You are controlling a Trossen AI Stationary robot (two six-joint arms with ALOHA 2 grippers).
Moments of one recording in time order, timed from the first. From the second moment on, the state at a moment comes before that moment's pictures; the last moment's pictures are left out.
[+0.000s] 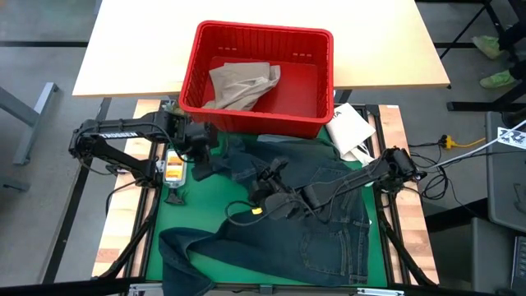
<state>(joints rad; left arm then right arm) 0.08 1.27 1.33 -1.32 -0.05 -0.34 0.36 1.92 1.56 0.06 1.21 -0.56</state>
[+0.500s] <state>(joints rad) -0.34 1.27 1.12 -1.14 -0.40 -0.65 0.30 1.82 1.56 0.05 1.16 -0.56</state>
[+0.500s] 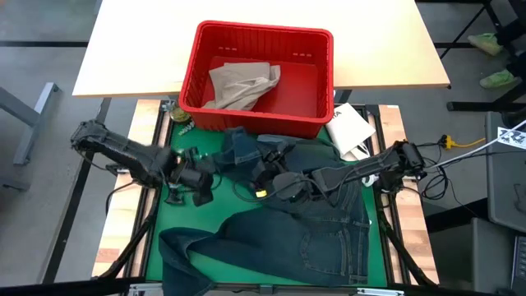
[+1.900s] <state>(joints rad) -0.43 1.59 0.59 0.40 -1.41 -0.59 0.25 1.80 1.56 0.08 1.00 -0.41</state>
